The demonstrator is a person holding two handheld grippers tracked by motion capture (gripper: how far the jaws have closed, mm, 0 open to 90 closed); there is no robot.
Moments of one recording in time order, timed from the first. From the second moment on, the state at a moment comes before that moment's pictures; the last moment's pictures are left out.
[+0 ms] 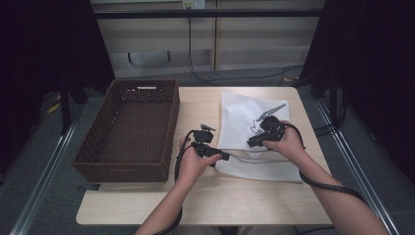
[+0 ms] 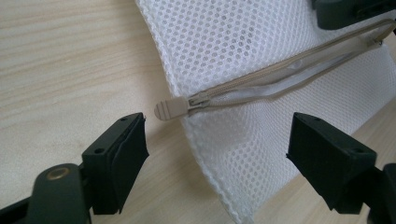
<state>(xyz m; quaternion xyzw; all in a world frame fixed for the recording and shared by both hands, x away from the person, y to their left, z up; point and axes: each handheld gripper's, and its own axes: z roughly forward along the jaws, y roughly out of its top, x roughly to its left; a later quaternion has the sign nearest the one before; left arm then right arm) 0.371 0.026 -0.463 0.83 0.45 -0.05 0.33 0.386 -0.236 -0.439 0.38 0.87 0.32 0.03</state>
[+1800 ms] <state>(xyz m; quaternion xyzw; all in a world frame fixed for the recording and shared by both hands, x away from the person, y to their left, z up) 0.369 0.035 -0.458 0.79 0.47 -0.12 0.37 0.394 -0.157 -0.414 0.32 0.89 0.32 0.03</state>
